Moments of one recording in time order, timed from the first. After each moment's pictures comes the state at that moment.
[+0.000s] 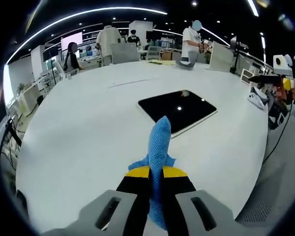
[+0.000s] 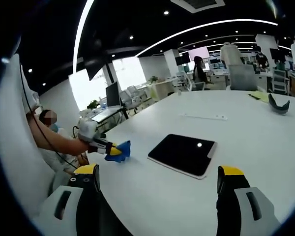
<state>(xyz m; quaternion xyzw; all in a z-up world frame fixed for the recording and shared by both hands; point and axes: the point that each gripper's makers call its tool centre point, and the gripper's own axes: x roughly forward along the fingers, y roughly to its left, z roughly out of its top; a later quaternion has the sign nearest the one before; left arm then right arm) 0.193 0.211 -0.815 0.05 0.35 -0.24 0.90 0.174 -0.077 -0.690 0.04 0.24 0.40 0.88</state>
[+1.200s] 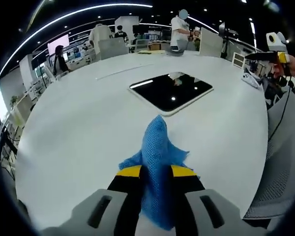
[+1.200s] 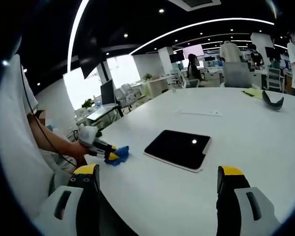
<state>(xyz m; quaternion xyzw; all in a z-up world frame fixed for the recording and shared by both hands) 0.185 0.217 -0.846 0.11 0.36 -0.28 0.88 0.166 -0.086 -0.694 0.04 0.26 0.38 0.89</state>
